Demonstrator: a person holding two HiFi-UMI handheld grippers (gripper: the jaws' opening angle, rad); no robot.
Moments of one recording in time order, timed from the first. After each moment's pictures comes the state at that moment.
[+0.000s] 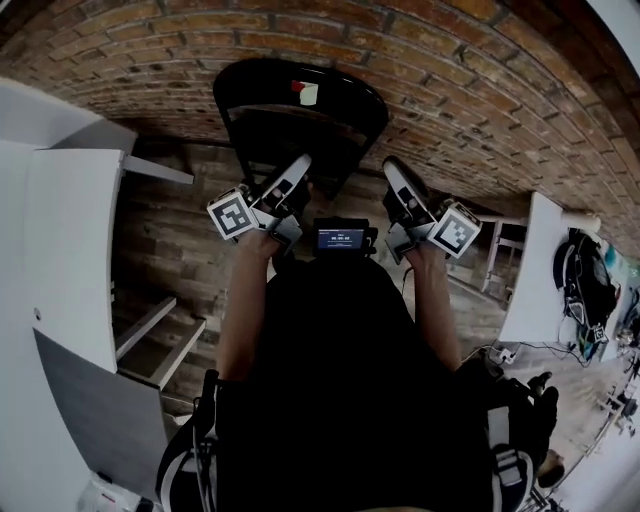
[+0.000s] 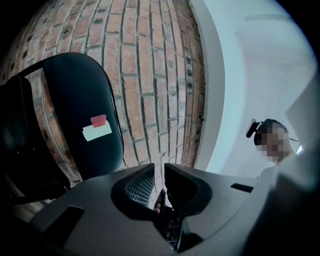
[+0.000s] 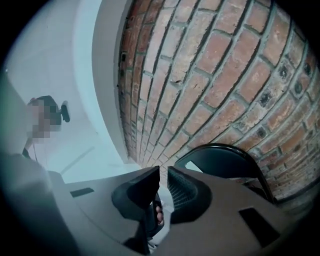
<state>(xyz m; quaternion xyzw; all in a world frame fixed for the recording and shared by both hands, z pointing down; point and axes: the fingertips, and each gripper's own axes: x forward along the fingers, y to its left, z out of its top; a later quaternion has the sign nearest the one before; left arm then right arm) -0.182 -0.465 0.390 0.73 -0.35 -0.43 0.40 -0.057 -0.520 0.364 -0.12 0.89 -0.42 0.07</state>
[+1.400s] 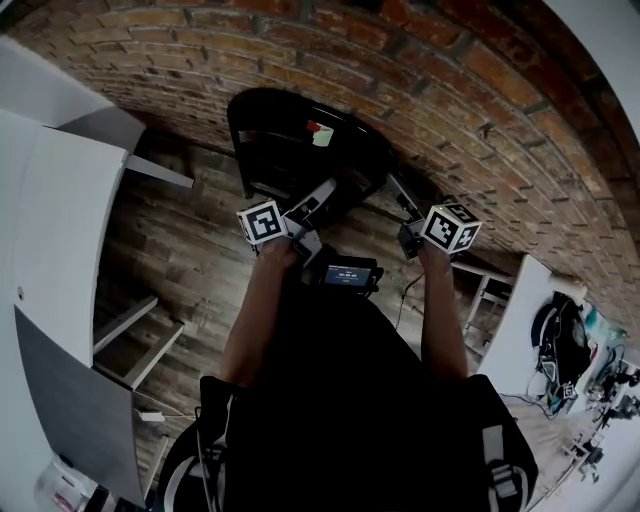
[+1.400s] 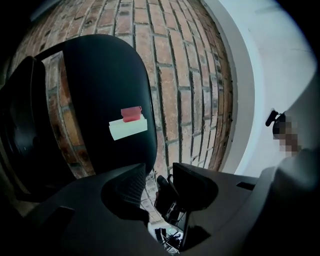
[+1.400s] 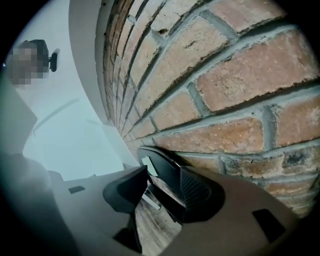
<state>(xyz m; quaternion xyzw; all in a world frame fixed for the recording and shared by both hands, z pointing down) -0.187 -0.540 0.466 0.67 -0.41 -0.42 0.45 -0.093 -0.635 0.445 -0.15 0.93 -0.29 -0.14</state>
